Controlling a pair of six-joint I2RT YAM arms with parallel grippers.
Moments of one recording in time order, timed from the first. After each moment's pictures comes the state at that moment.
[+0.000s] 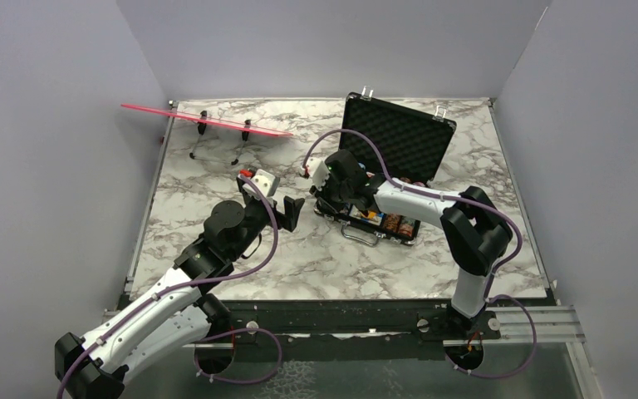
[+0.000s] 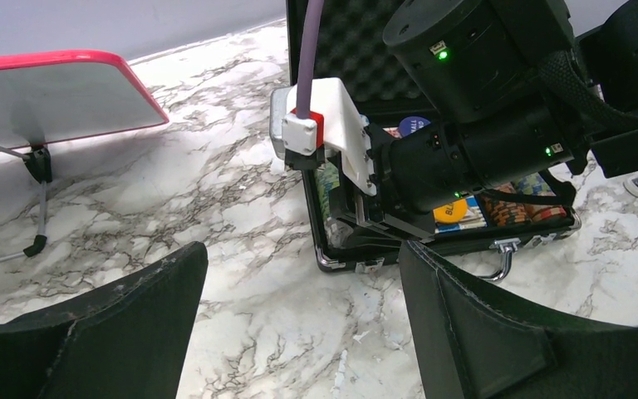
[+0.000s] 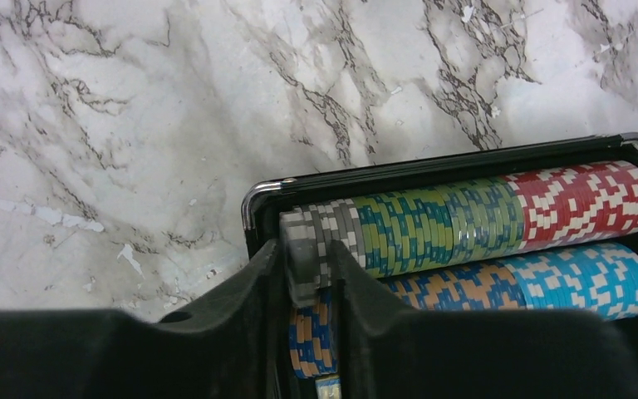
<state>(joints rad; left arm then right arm) -0.73 0.71 0.58 0.03 -0.18 -0.07 0.77 1.84 1.23 -0.17 -0.10 -0.32</state>
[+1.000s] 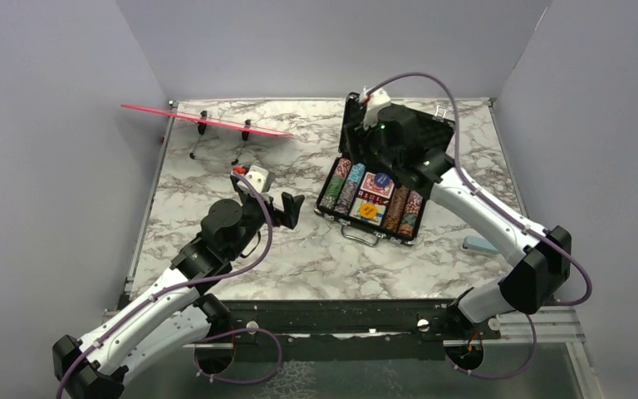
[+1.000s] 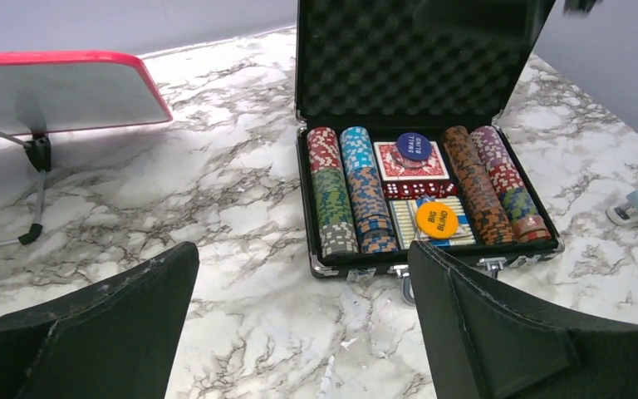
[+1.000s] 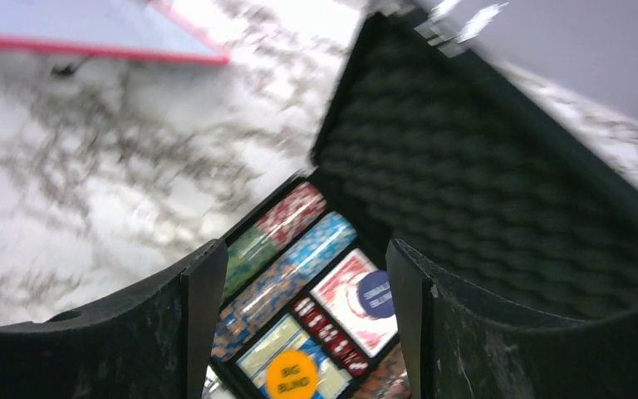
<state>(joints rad) -0.73 0.70 0.61 0.01 -0.21 -0.12 0.67 1.49 1.35 -0.29 0.22 -0.01</state>
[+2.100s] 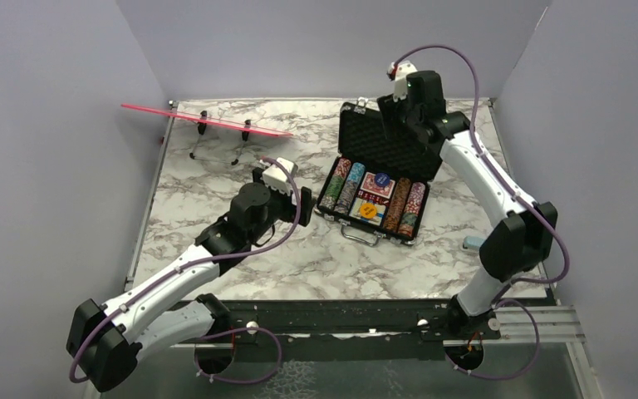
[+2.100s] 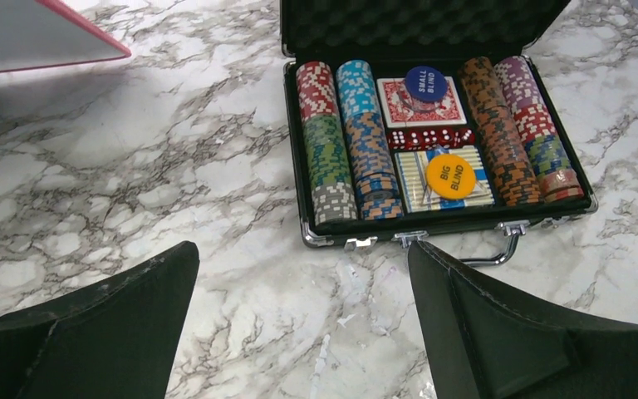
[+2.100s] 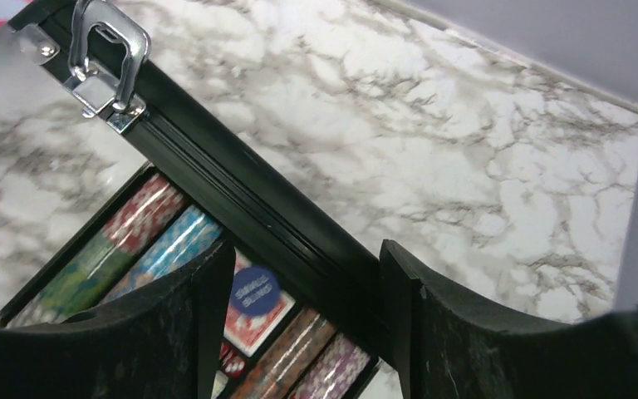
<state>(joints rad) -0.73 0.93 0.66 -0.01 -0.17 -0.16 0.35 1.74 1.69 -0.53 0.12 -0.13</state>
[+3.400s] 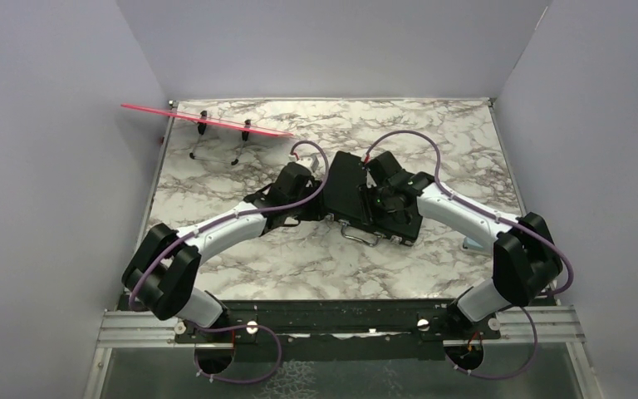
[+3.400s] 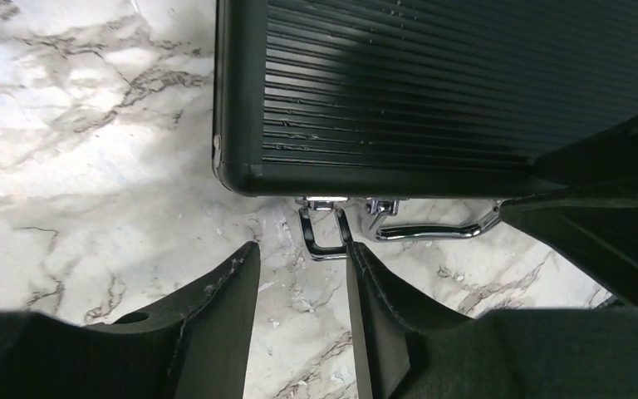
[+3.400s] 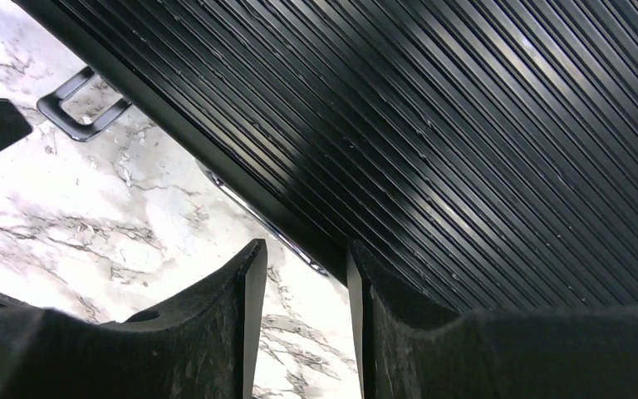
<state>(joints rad) -0.67 1.45 0.87 -0.14 0.04 -0.53 0.63 1.53 1.07 -0.59 0.00 0.29</state>
